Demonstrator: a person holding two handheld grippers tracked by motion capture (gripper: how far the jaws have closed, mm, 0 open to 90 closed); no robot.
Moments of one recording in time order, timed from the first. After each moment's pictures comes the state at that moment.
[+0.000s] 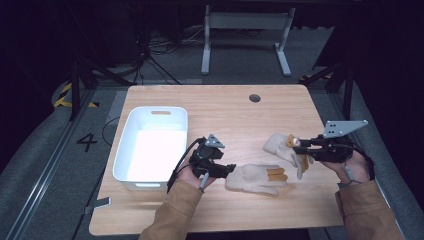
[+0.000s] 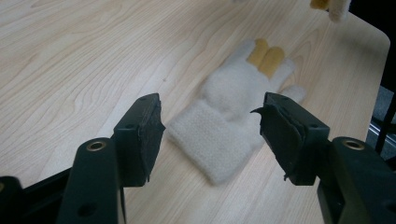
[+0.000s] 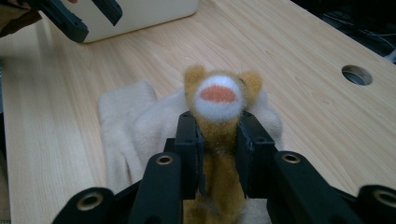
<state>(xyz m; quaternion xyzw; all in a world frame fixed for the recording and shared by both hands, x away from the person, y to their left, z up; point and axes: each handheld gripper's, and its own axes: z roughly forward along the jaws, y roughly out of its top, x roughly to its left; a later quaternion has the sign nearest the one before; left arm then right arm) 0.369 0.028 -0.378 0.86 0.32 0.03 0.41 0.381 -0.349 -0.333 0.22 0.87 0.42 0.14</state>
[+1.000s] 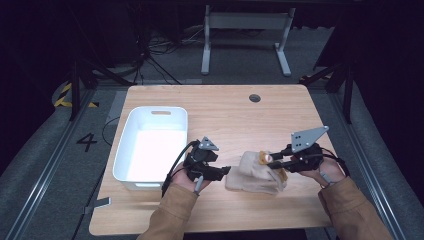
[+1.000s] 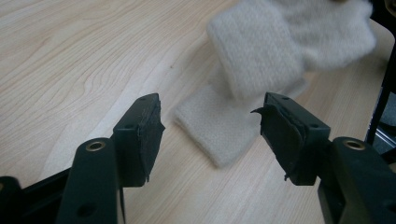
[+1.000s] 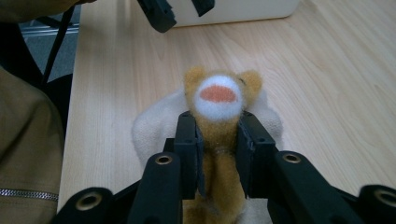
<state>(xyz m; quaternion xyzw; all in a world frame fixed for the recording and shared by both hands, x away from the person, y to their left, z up) 0.362 0.040 -0.380 0.85 0.33 0.03 0.40 0.378 -0.277 -0.348 0.08 0.91 0.40 0.07</state>
